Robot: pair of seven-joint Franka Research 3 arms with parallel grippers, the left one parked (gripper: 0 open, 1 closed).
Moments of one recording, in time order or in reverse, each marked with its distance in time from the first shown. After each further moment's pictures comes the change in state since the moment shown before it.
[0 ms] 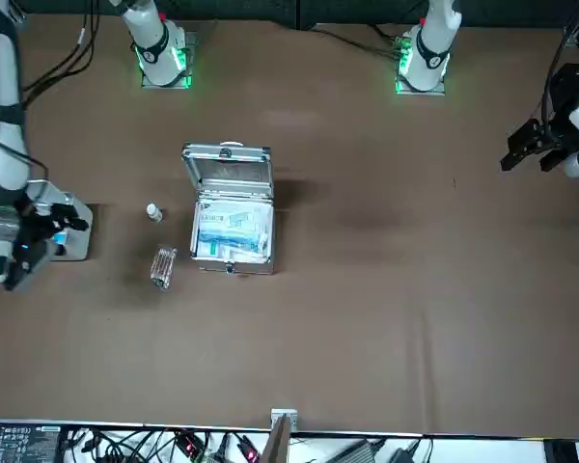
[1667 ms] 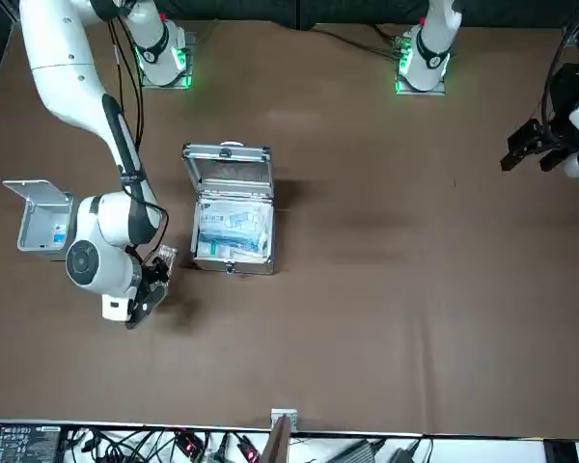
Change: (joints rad) arm 0.263 0.279 -0.011 -0.013 -0.089 0.435 0.239
